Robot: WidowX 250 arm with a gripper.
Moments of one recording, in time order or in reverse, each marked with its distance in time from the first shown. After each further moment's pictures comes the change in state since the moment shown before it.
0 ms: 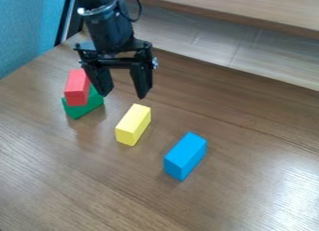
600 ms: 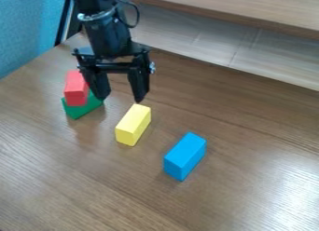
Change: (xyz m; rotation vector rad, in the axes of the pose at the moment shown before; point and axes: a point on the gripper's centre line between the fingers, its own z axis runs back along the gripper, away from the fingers) arm 0.000 0.007 -0.009 0.009 0.037 0.031
